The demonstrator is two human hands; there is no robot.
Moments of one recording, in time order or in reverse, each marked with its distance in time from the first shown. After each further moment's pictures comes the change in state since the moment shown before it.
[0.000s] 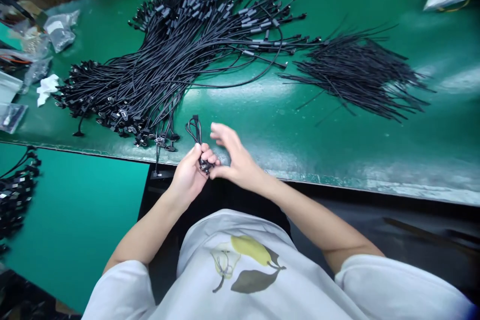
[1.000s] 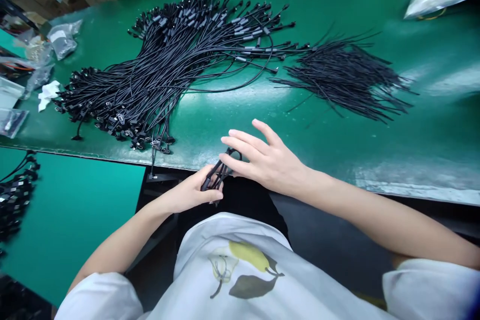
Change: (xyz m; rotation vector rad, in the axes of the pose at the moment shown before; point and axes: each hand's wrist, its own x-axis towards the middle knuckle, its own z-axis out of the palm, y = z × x) left_hand -0.022 0.012 -0.015 0.915 -0.453 -0.174; right_hand -0.022 -0.050 -0.072 -0.971 -0.275 -0.448
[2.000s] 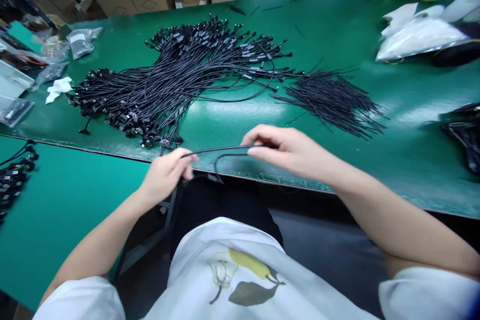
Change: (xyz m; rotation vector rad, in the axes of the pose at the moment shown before) left_hand -0.042 0.027 -0.026 0.304 0.509 0.349; right_hand 0.036 -0.018 -0.050 0.488 -0.206 0.483
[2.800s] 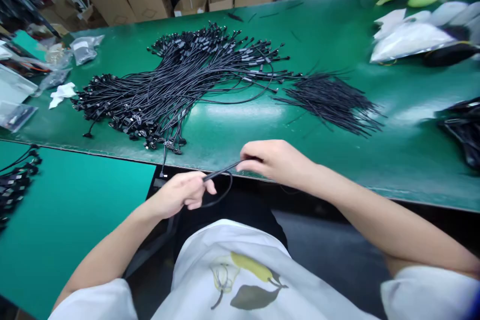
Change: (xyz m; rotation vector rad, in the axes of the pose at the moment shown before) left_hand -0.023 -0.013 0.009 -0.529 -0.367 -0.221; right_hand 0.005 0.009 0.025 -0.358 -0.006 -0.141
